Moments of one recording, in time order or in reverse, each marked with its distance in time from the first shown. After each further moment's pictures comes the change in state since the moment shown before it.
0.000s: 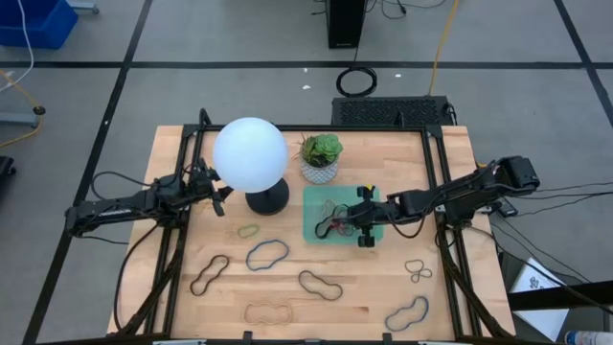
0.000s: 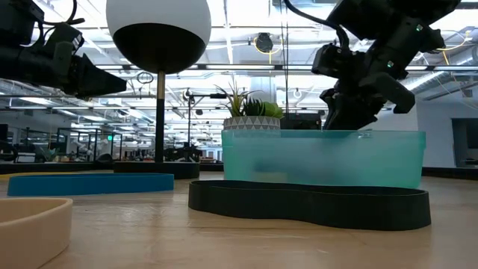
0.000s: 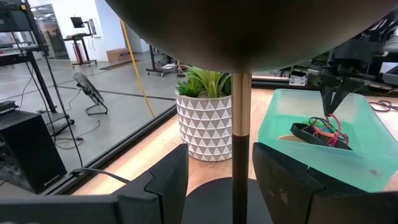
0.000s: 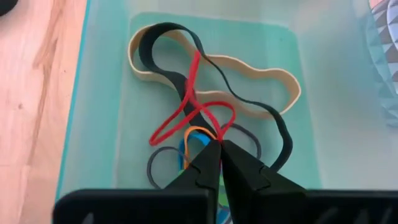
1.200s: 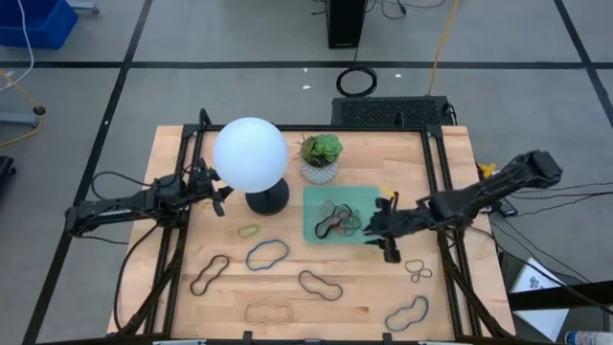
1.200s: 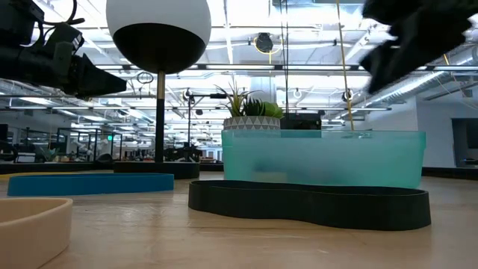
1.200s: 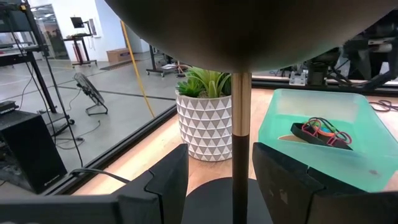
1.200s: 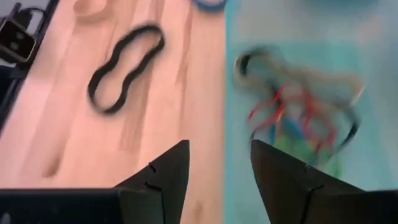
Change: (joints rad) left arm 0.000 0.000 0.000 -0.001 0.000 0.001; right arm 0.216 -0.328 0.001 -0.229 -0.087 0.248
